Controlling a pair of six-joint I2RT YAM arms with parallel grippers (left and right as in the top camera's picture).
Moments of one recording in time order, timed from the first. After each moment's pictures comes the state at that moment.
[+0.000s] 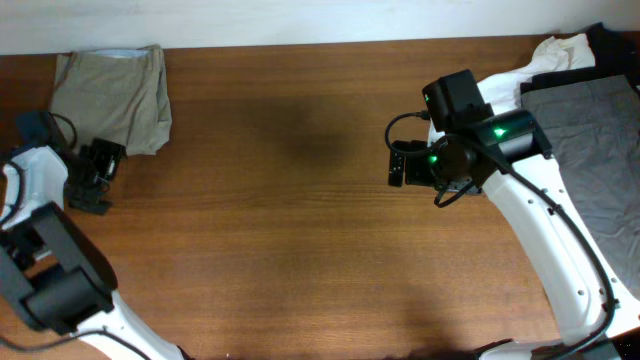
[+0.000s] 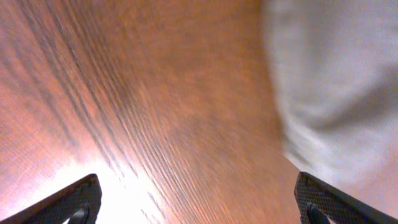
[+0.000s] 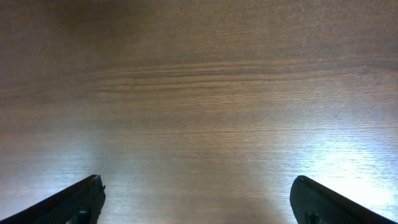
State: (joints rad) left arm 0.50 2.04 1.55 -0.82 0.21 -0.73; right arm 0.29 1.54 1.57 -1.28 -0.05 0.41
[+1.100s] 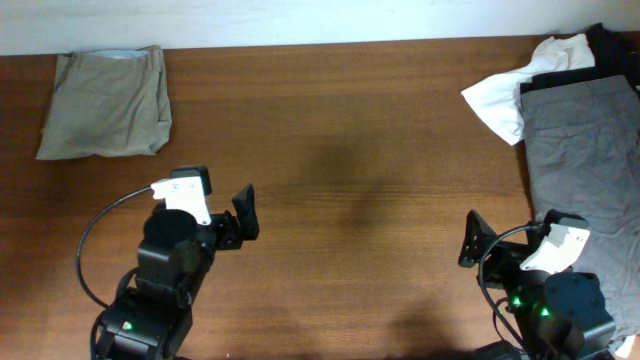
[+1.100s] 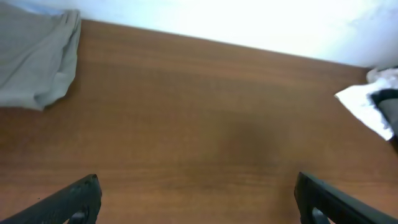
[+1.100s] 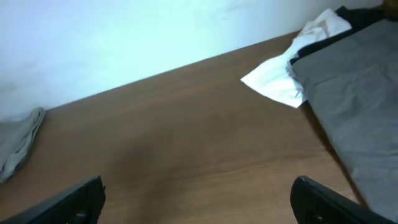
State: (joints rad) left arm -0.32 0.77 0.76 -0.46 -0.12 -0.34; right arm 0.29 0.39 0.78 -0.76 0.27 0.42
